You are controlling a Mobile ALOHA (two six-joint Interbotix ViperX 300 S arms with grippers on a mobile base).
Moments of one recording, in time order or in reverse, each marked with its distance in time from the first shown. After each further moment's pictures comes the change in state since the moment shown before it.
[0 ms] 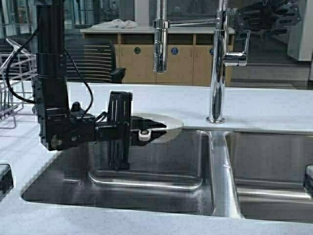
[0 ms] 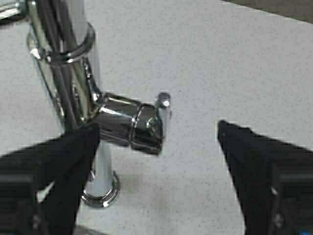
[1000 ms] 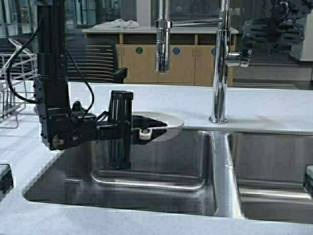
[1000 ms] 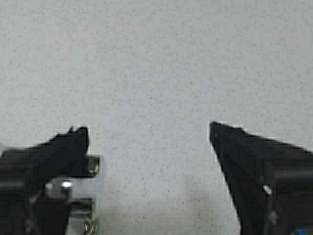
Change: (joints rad) left arm 0.002 -0.002 -0.011 0.000 0.000 0.000; right arm -0.141 0.199 -0.179 0.115 0.015 0.057
